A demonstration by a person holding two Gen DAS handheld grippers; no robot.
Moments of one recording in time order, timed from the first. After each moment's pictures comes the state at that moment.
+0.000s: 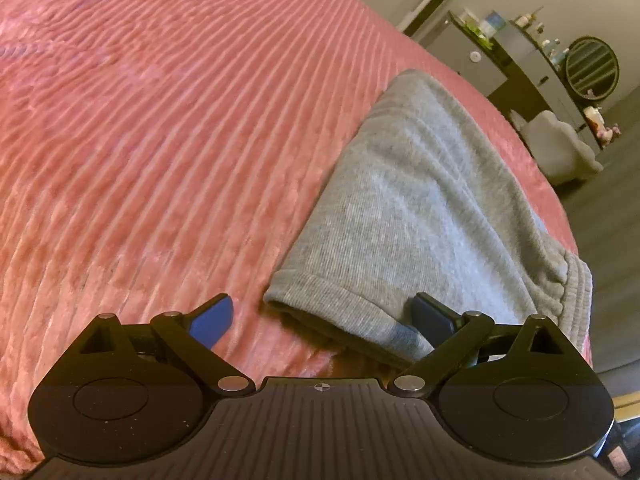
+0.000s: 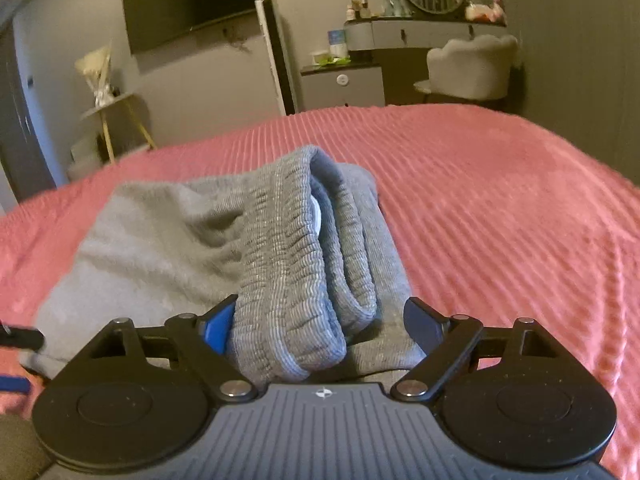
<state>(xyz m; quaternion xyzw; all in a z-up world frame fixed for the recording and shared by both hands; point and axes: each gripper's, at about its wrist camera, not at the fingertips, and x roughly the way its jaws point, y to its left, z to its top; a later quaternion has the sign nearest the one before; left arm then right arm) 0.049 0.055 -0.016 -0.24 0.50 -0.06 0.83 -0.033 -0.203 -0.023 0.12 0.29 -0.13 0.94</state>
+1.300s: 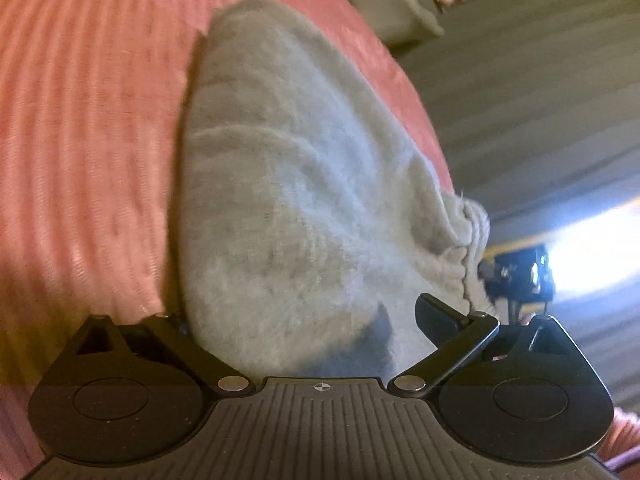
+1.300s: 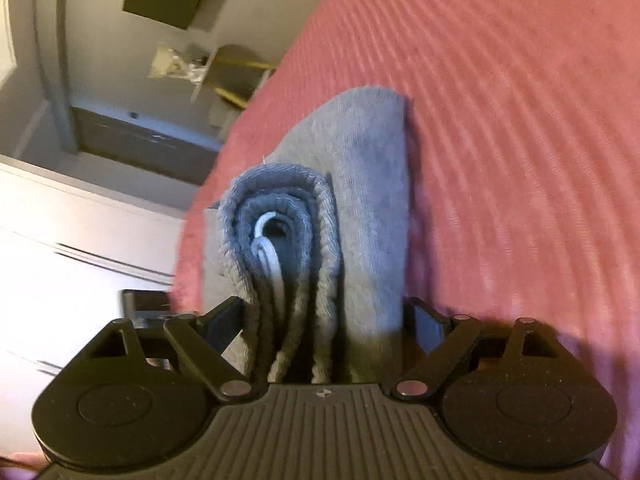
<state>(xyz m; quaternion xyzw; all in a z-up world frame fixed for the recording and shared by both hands) 0.210 0.026 -0.060 -0.21 0.57 -0.42 0.68 0.054 -0.367 -0.080 0.45 0.42 0.19 0.77</state>
